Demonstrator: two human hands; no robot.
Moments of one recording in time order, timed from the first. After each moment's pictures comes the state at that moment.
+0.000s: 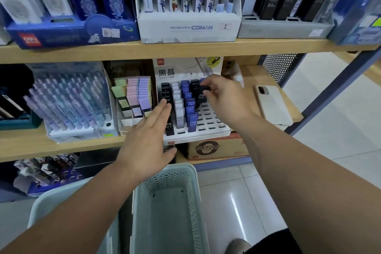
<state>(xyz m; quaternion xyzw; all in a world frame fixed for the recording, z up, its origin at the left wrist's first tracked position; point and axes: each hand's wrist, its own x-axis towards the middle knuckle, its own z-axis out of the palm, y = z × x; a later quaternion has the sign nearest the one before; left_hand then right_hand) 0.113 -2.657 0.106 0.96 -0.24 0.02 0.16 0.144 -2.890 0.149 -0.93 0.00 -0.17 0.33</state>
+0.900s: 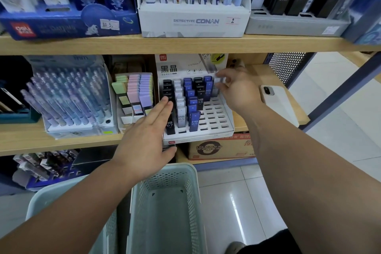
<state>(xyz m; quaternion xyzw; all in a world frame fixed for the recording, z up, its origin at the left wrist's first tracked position) 0.116 -2.655 0.106 0.95 -0.25 0.03 0.17 0.186 -2.925 0.135 -0.95 0.07 -0.16 0.28</state>
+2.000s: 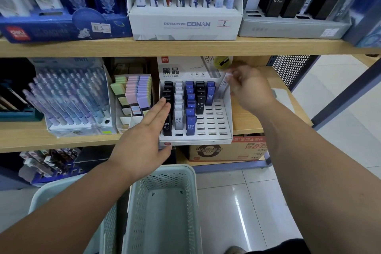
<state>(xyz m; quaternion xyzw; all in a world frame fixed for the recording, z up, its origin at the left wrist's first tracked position) 0.111 -2.662 0.118 0.97 -0.20 -0.03 0.17 0.177 -2.948 0.157 -0.94 0.05 -0.15 0.29</state>
